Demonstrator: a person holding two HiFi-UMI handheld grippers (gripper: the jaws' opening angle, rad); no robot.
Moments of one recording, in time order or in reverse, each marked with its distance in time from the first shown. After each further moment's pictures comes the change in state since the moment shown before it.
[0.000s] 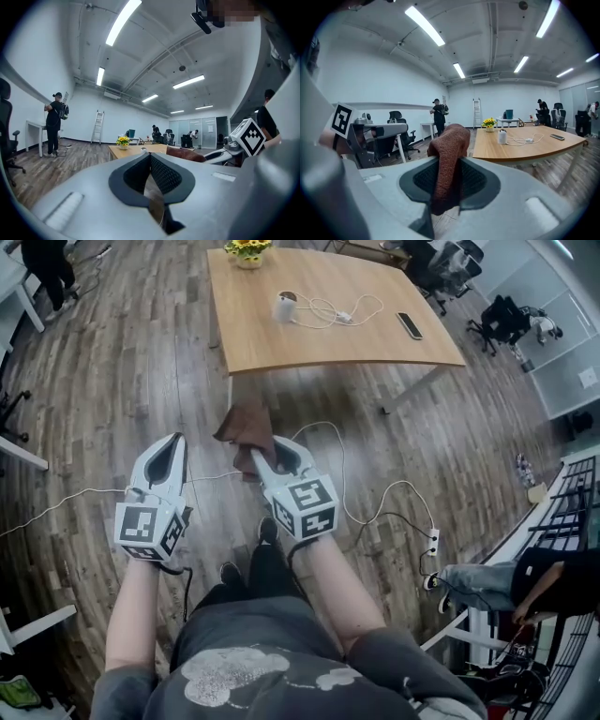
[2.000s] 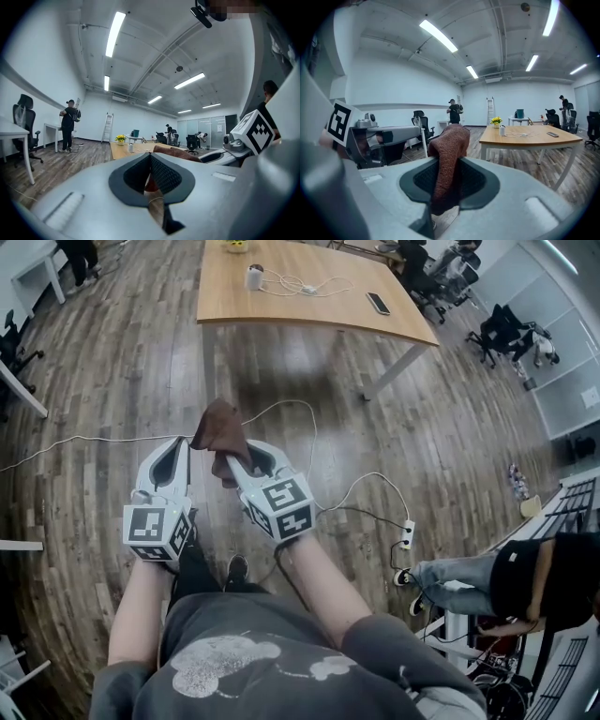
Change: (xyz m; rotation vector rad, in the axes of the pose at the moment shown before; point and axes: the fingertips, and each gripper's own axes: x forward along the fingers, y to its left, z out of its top) left arm -0.136 -0.276 -0.038 -0.012 -0.008 0.153; right arm -0.260 0.020 -0.095 -0.073 0.017 0.187
